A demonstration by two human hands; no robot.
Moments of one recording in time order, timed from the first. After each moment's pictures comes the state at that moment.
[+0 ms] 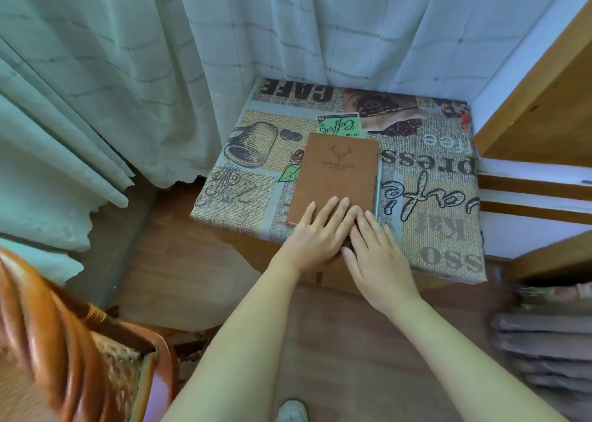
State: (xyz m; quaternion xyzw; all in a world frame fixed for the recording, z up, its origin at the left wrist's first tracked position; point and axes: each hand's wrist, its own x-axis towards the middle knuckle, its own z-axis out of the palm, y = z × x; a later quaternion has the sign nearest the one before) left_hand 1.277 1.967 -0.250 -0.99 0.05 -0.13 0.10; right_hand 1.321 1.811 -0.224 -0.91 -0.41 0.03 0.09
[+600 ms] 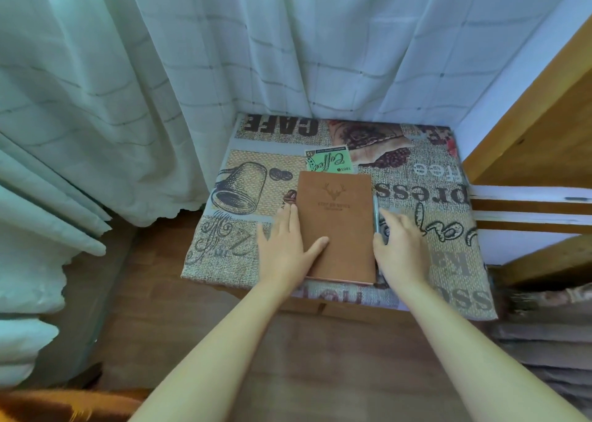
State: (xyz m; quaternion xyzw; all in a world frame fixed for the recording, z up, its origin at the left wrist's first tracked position) left_hand 1.306 2.022 -0.208 -0.96 -0.25 0.01 -0.15; right_hand 1.397 1.854 -0.200 -0.96 -0.13 0.02 0.25
